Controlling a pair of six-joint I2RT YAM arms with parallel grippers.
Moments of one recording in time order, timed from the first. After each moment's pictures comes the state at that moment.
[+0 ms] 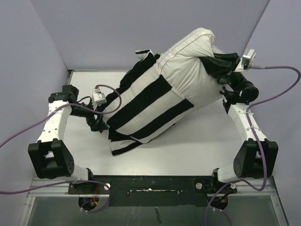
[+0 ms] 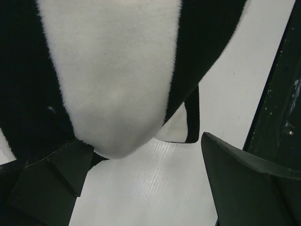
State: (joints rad) left arm 0.13 1.50 1.32 -1.29 0.91 1.17; right arm -0.04 1.47 1.21 1.35 -0.83 0.72
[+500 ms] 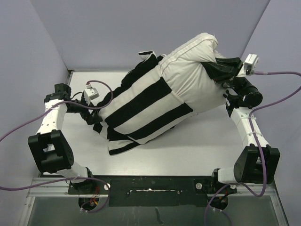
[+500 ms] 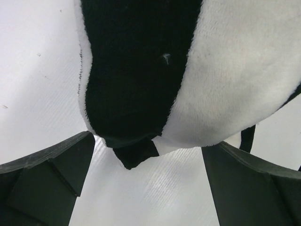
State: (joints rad) left arm 0.24 1.55 1.27 -1.01 0.86 1.04; right arm -0.07 1.37 1.11 1.38 -0.89 0.70
